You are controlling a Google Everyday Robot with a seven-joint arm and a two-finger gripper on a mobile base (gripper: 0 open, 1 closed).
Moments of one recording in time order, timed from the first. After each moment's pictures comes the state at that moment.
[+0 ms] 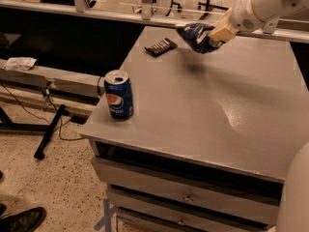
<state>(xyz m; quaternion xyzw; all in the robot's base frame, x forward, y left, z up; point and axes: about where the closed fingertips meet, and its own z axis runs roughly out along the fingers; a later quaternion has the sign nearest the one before) 0.729 -0.212 0.942 -0.55 0.73 0.03 0.40</state>
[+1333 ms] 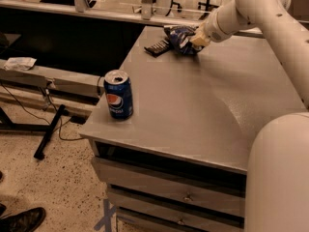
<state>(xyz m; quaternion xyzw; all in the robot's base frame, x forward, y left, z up) 0.813 -0.179 0.884 -0.53 0.74 -0.03 0.42</state>
